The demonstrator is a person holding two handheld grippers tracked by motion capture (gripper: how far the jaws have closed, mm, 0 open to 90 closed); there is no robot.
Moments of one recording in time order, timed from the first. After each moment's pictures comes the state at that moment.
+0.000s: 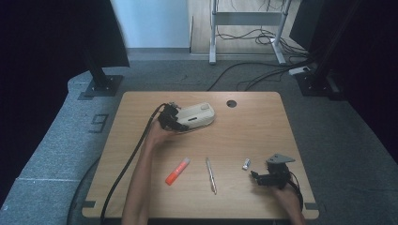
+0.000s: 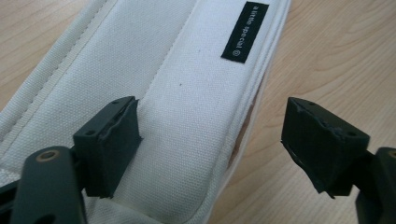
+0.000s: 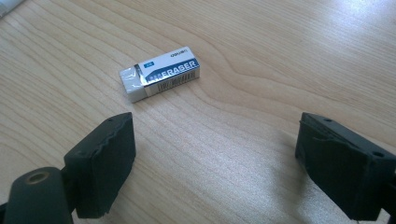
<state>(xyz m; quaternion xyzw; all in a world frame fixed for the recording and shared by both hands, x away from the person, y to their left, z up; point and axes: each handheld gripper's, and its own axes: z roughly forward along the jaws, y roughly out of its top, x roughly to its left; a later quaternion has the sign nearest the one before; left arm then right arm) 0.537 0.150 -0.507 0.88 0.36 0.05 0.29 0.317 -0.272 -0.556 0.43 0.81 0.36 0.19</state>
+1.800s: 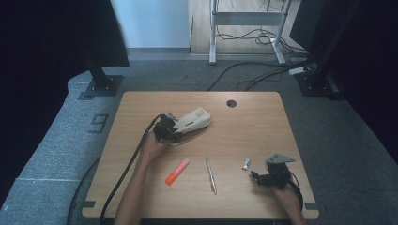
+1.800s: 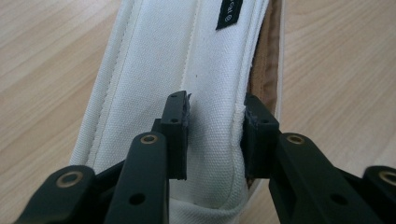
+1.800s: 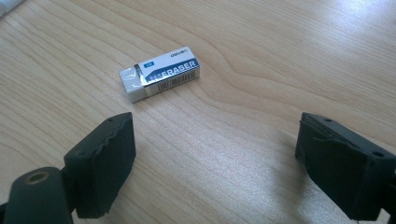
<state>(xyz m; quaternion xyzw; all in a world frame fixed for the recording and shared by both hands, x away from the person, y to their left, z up) 0.477 0.159 -0.507 0.89 0.35 0.11 0.28 0.317 -0.272 -0.556 0.43 0.80 0.36 0.19</state>
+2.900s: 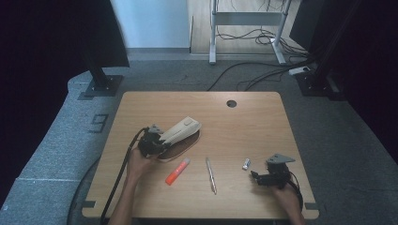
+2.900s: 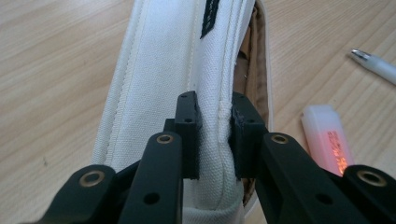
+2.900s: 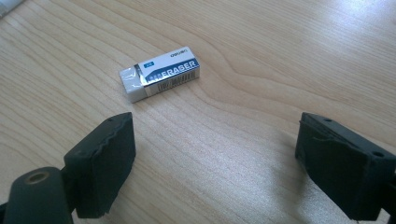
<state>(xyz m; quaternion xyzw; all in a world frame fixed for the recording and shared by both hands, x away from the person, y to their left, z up) 0.406 0.203 -0.496 0.86 0.39 0.11 0.32 0.317 -0.272 -0.556 0.43 0.80 0.36 0.19</state>
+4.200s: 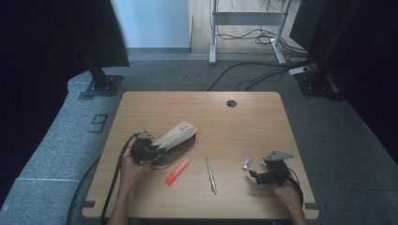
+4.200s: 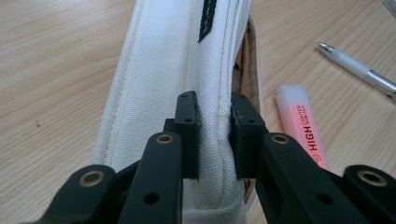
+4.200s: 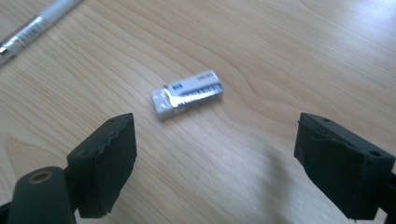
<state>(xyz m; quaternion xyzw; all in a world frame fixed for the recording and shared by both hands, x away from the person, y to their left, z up) 0.384 0.223 -0.496 0.84 0.39 0.09 0.36 0.321 -0.265 -0.539 0.41 0.82 0.36 0.16</state>
